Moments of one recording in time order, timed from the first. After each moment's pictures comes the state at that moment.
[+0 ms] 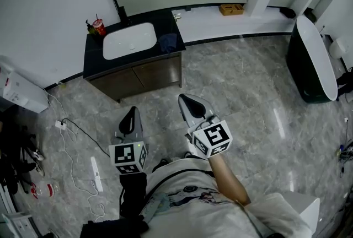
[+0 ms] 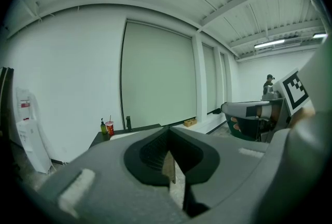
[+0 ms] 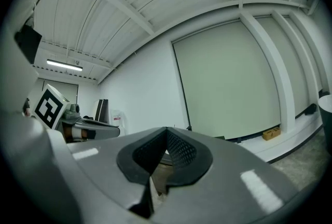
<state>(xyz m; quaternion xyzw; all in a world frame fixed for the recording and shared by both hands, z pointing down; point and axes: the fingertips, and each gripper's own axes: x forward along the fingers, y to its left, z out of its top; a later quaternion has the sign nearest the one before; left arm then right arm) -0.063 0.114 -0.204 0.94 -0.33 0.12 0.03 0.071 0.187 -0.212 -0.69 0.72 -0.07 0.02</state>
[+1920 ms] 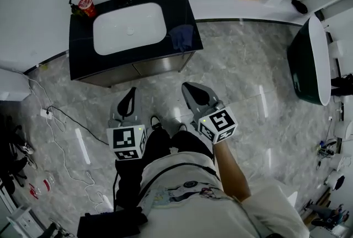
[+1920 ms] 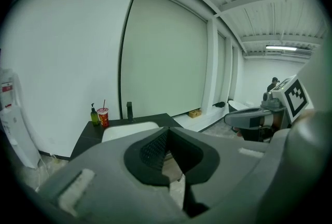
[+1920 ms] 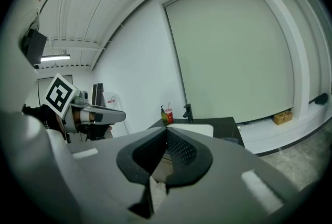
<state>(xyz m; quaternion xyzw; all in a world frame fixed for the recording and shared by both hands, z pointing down) 0.003 -0.142 -0.119 0.93 -0.30 0.18 0.11 0.129 -0.054 -0.108 -0.66 0.73 -0.18 -0.06</state>
